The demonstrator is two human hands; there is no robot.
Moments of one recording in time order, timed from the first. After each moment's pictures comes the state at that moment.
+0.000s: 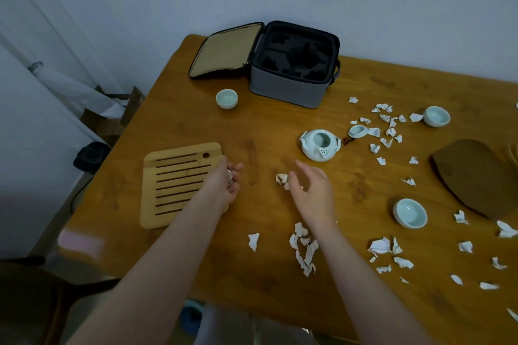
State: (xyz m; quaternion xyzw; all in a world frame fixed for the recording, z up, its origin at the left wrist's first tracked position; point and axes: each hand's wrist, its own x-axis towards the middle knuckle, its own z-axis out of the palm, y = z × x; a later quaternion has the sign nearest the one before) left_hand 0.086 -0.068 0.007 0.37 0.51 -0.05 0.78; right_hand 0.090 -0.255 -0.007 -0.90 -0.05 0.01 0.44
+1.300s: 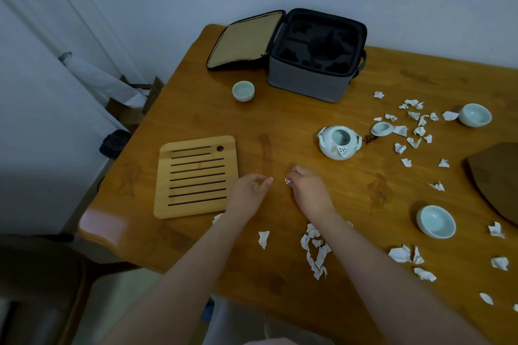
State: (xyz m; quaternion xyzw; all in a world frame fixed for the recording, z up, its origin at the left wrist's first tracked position) left_hand 0.058 -0.092 -0.032 0.86 0.25 -0.10 0.43; right_hand 0.128 -0.238 -0.083 -0.94 -0.29 0.03 0.18
